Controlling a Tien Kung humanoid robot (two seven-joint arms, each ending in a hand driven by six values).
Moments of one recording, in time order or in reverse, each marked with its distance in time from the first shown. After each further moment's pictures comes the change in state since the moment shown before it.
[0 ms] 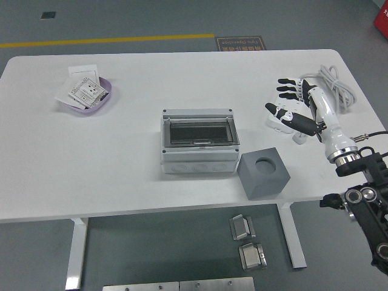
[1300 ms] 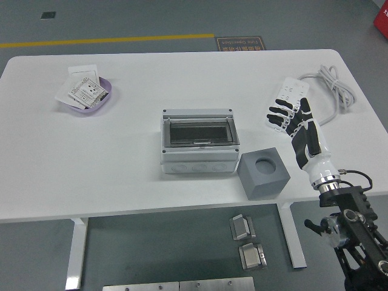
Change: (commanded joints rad) left arm 0.037 0.037 0.031 0.000 -0.071 0.012 0.004; right arm -0.086 0.072 -0.042 -0.012 0.393 0.032 0.073
